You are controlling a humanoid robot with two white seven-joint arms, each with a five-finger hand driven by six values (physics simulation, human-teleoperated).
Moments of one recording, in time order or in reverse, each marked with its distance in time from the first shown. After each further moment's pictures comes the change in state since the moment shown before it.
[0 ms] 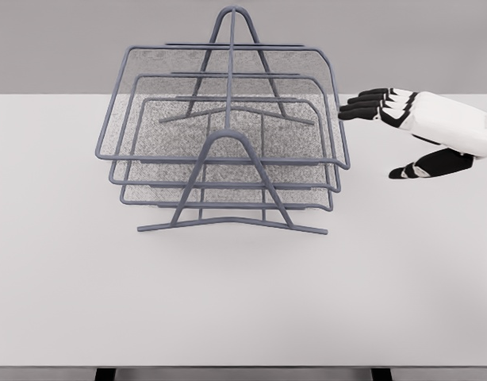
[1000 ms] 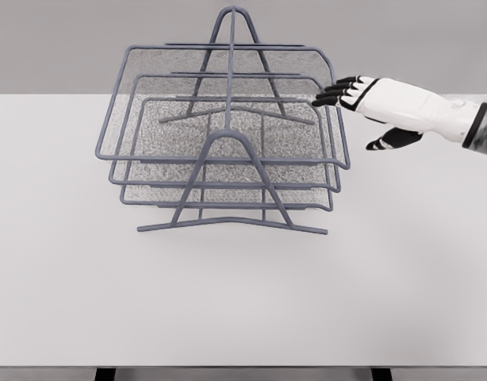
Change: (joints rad) left arm 0.000 0.000 0.000 0.000 0.000 0.000 0.000; right arm -0.127 0.336 -0.018 0.304 0.382 0.000 0.130
